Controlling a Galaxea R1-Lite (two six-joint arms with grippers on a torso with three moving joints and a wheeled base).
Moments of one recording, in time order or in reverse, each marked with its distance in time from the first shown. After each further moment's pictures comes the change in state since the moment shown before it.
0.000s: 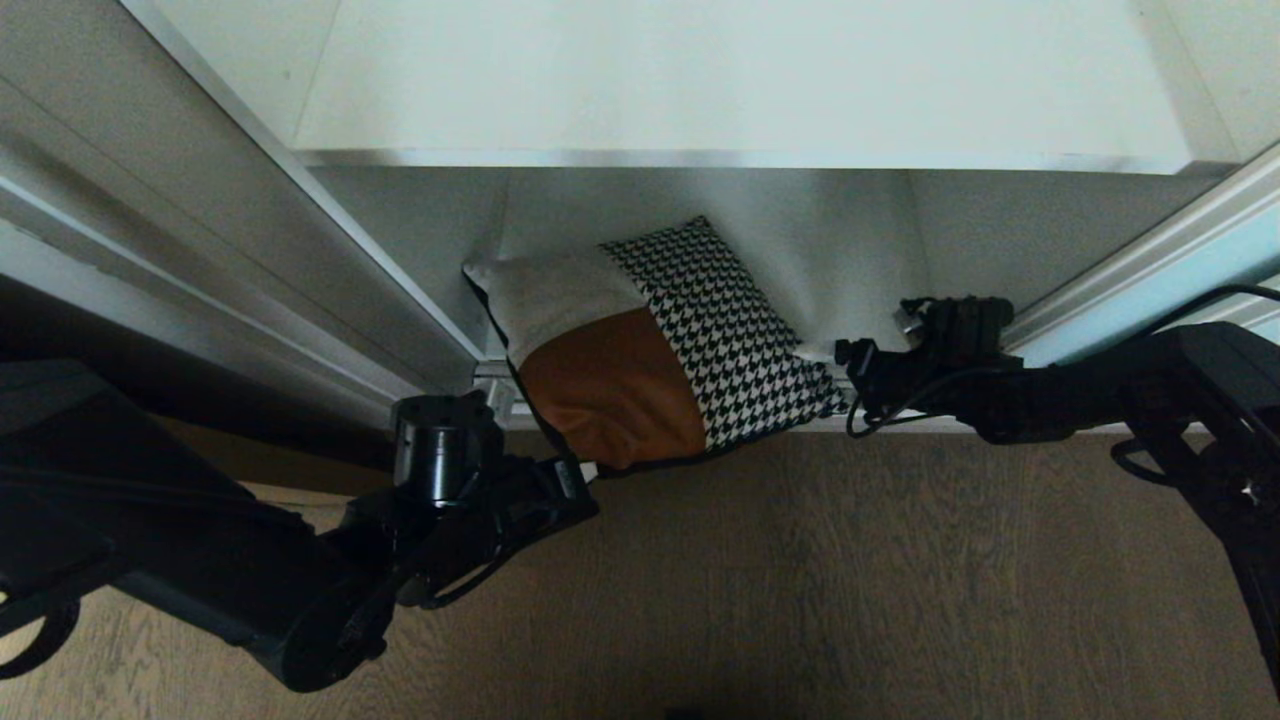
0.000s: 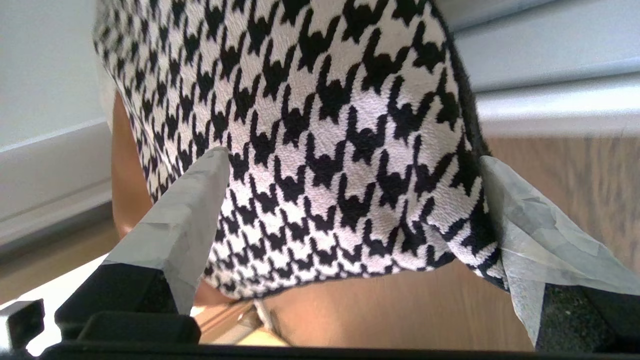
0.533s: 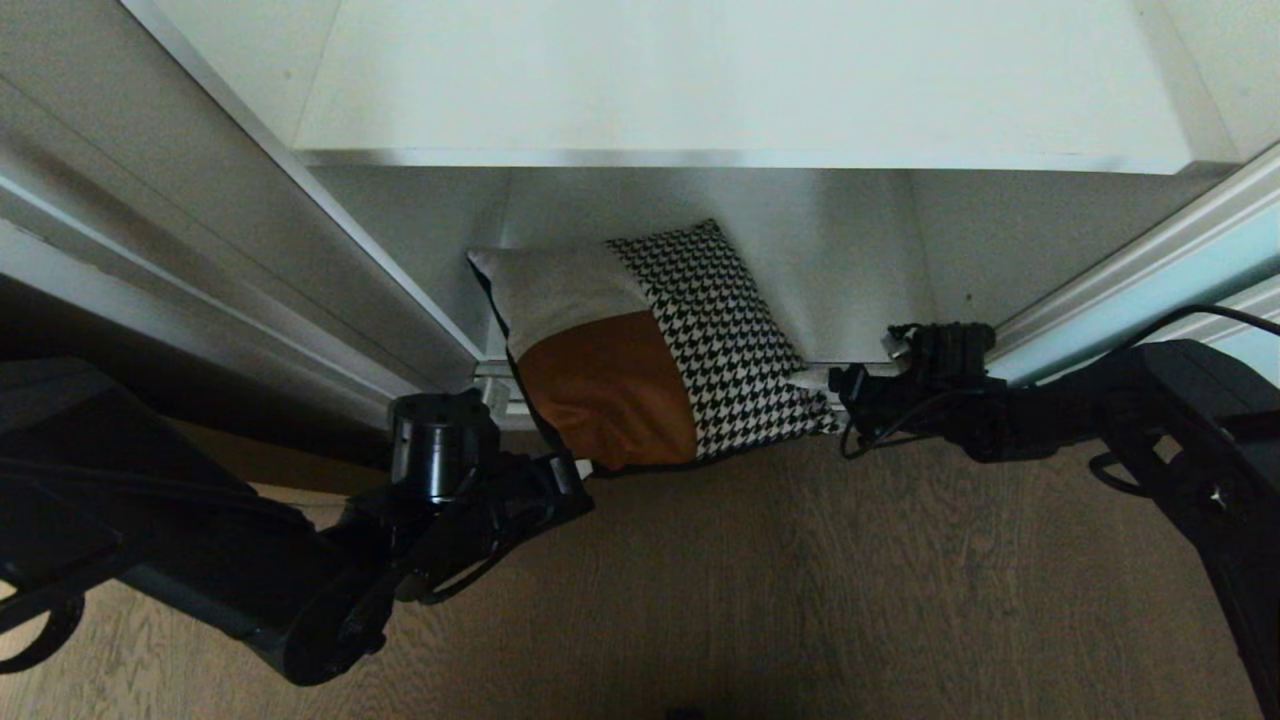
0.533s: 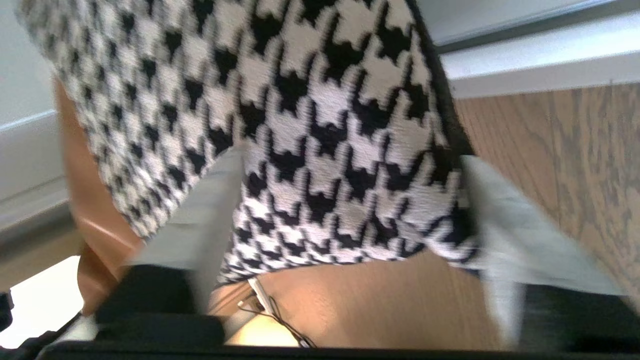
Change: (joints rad) left arm 0.017 0.006 -0.006 -0.003 0.000 -0.003; right arm 0.005 0.058 0.008 0.000 0.009 -0.012
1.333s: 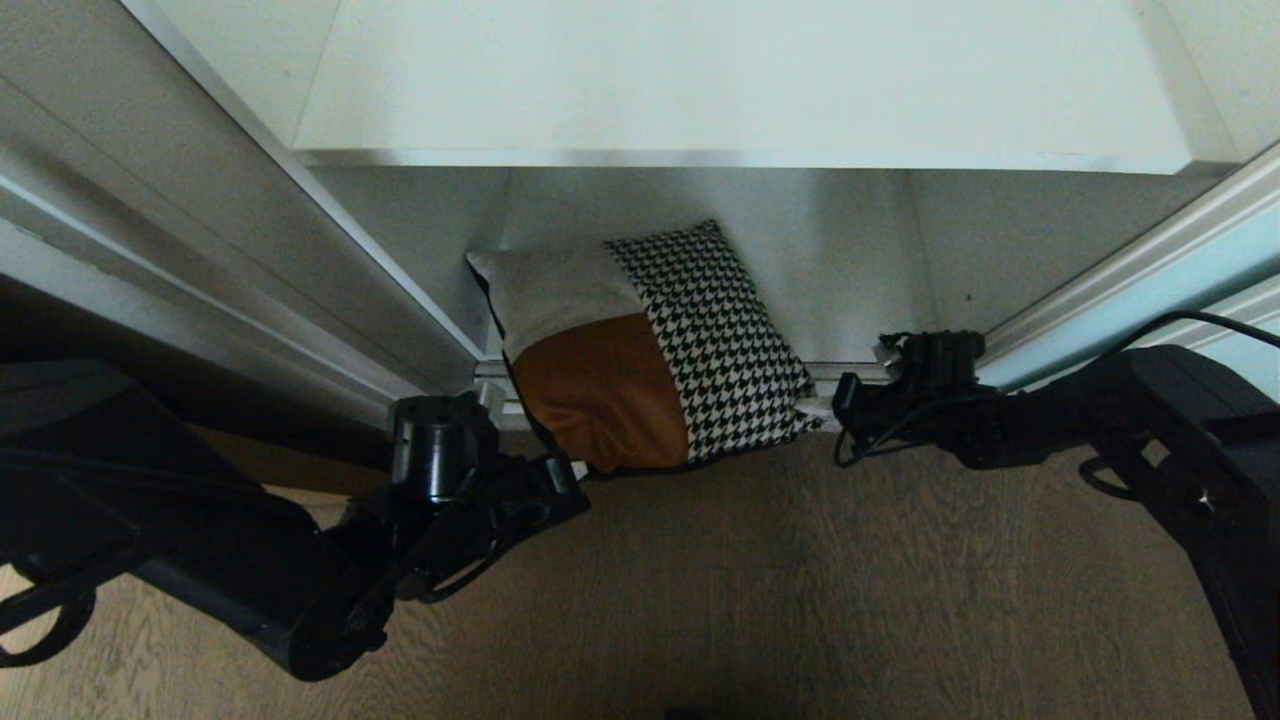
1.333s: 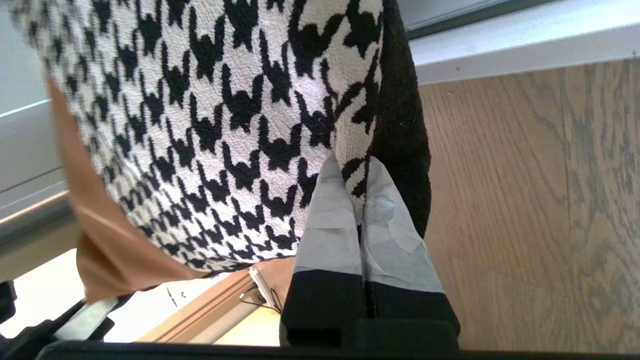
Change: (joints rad) left arm 0.016 0.018 -0.004 -0.001 0.003 -0.013; right arm 0.012 0.010 0.009 -0.002 0.004 0.000
